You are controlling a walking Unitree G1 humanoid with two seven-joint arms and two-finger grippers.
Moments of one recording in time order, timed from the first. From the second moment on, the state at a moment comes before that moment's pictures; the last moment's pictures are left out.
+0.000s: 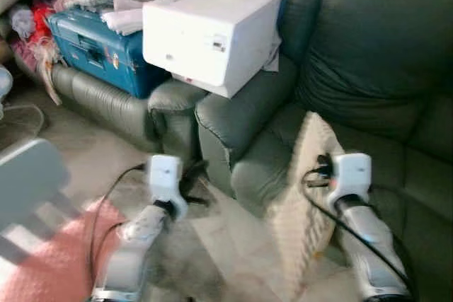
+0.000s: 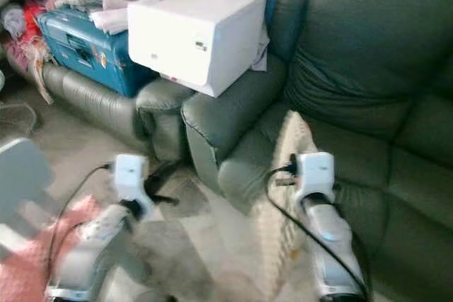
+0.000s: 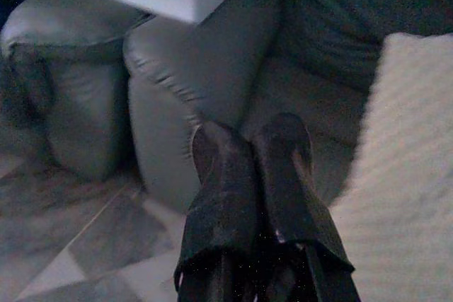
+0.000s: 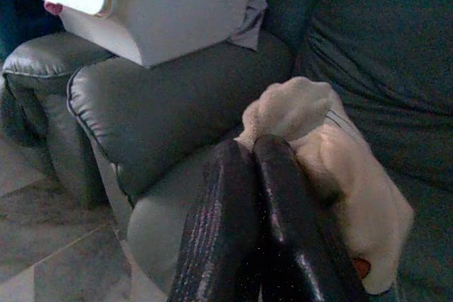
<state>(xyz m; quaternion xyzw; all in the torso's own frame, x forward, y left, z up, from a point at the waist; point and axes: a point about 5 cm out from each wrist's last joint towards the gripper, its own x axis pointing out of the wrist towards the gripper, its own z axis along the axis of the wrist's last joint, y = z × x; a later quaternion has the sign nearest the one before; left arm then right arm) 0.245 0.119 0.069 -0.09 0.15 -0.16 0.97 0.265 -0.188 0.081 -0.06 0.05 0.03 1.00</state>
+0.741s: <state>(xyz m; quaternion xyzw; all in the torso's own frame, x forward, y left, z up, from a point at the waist) 0.247 0.099 0.075 -0.10 0.14 -0.20 0.97 0.298 -0.204 0.103 -0.08 0.01 -0.01 1.00</state>
